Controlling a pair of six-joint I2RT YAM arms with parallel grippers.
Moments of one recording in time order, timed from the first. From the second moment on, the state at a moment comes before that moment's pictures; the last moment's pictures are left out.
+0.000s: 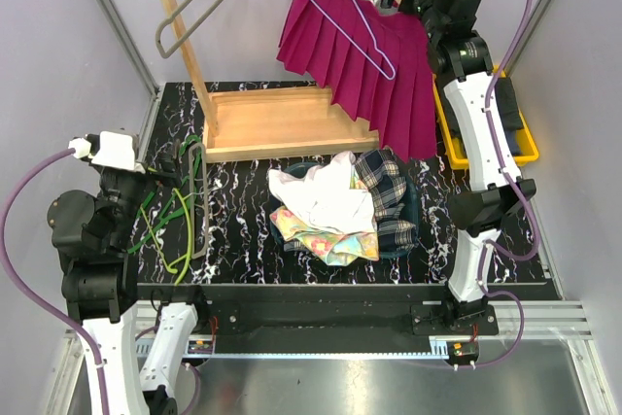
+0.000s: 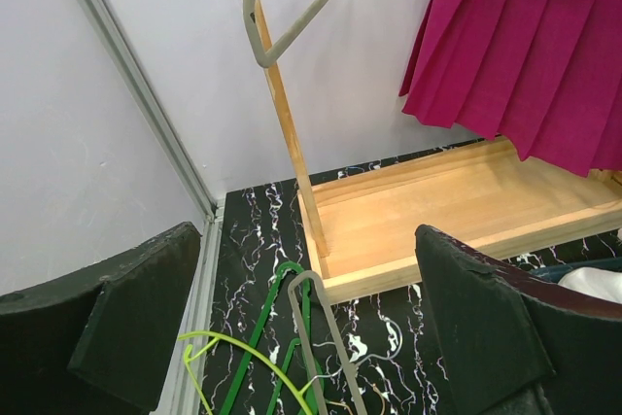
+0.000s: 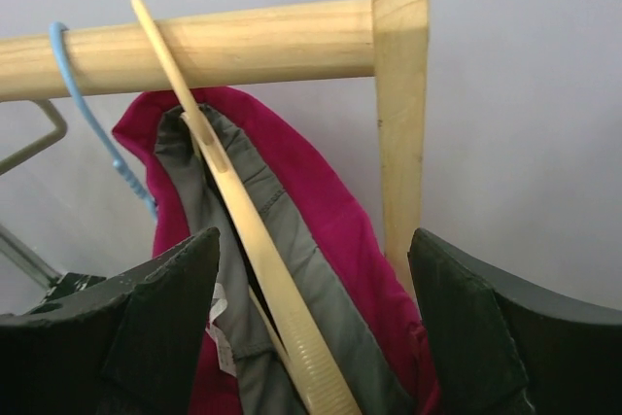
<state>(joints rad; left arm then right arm) 0.07 0.57 1.18 -0.48 0.19 0.18 0.28 1.99 2.49 -0.34 0.08 0.13</state>
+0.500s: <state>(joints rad) 0.07 0.57 1.17 -0.47 0.19 0.18 0.28 2.04 2.49 -0.35 -0.08 0.21</state>
